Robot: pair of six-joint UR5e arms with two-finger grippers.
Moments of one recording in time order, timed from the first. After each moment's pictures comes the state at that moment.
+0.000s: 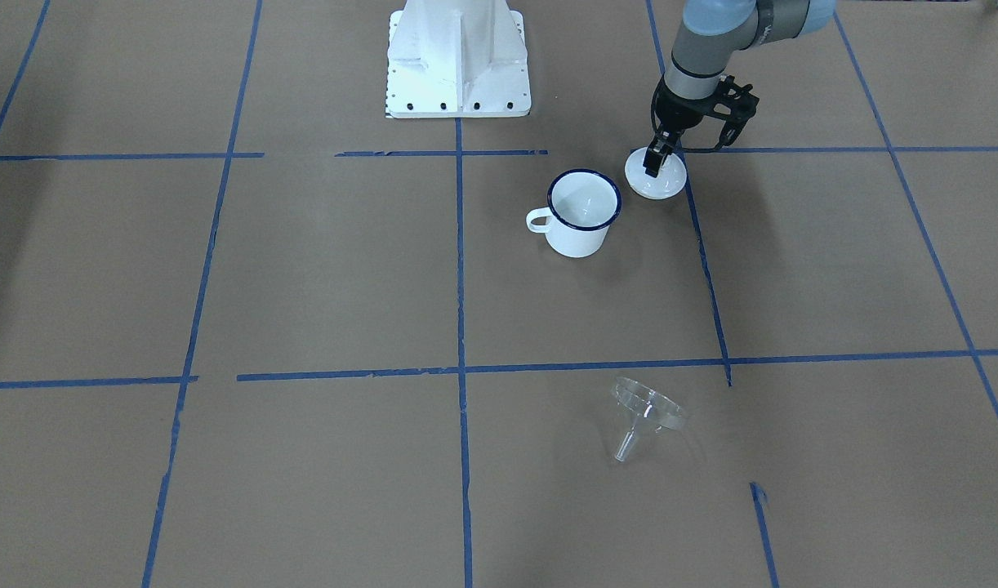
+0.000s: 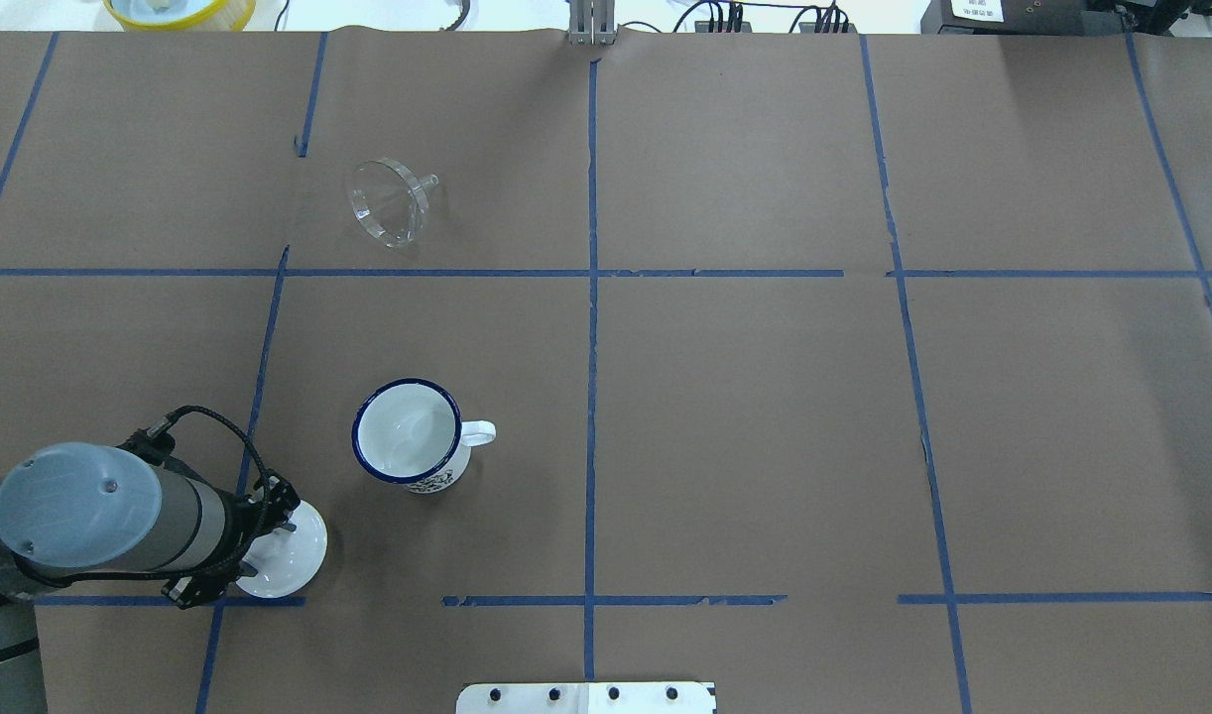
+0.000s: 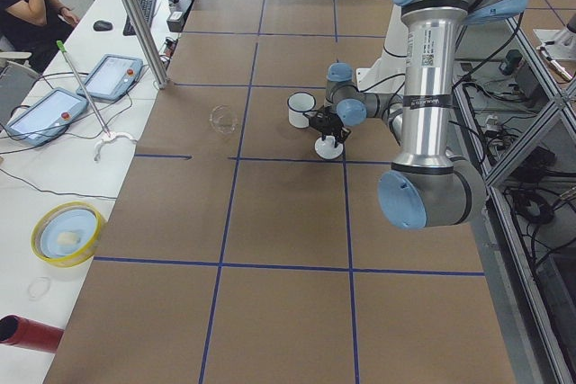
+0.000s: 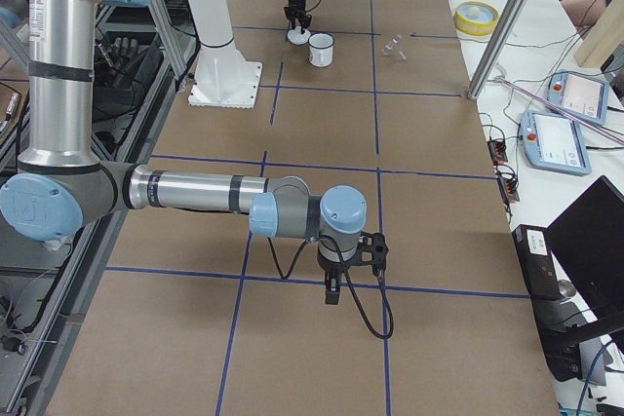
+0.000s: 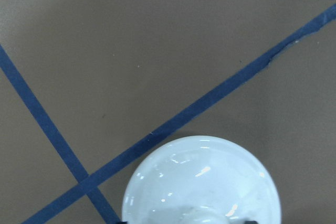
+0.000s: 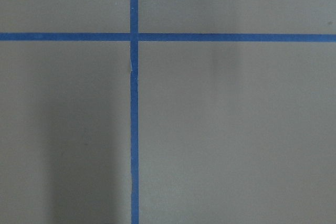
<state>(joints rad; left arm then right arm) -0.35 -1.57 -2.10 -1.78 -1.77 -2.27 1.57 -1.68 1.66 -1.57 2.29 0.01</state>
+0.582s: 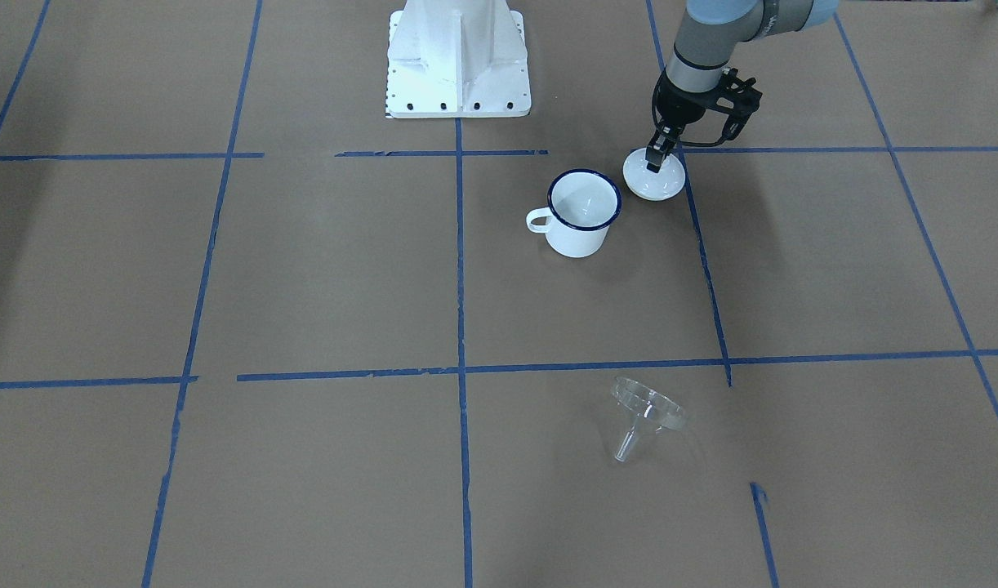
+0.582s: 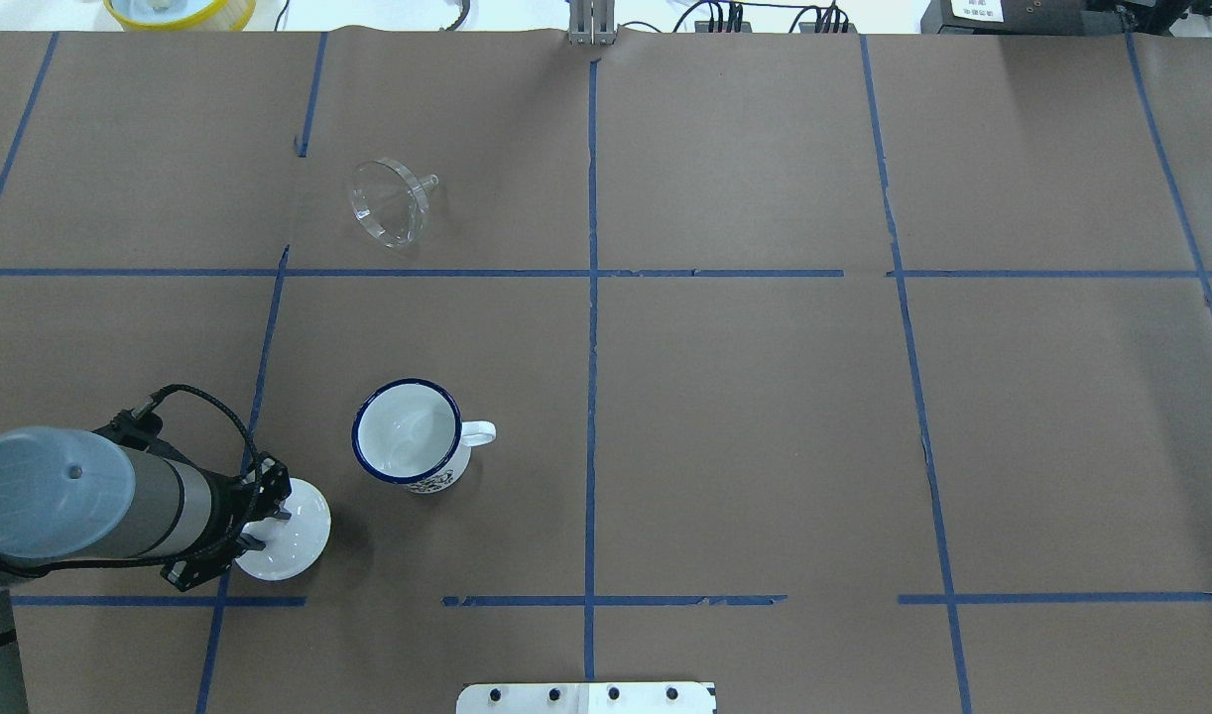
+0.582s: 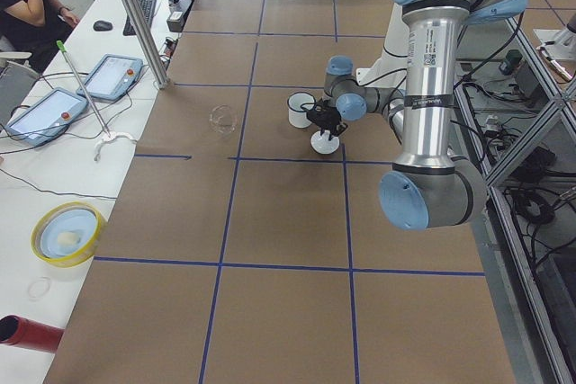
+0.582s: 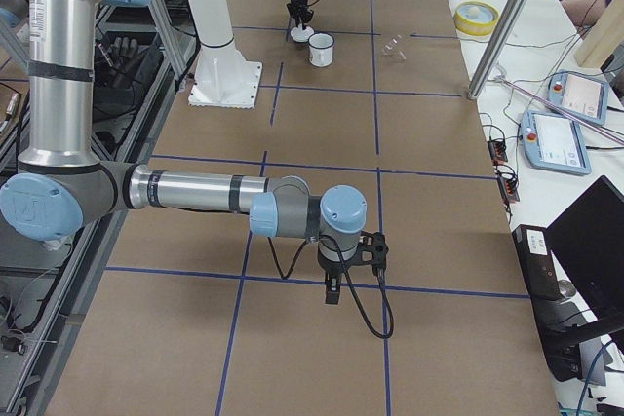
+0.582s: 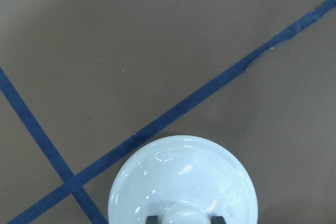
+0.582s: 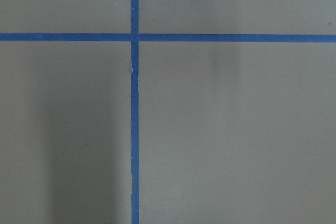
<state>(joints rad) -0.38 -1.57 -2.16 -1.76 -1.77 -2.26 1.57 -1.68 1.66 -1.57 2.29 0.01</state>
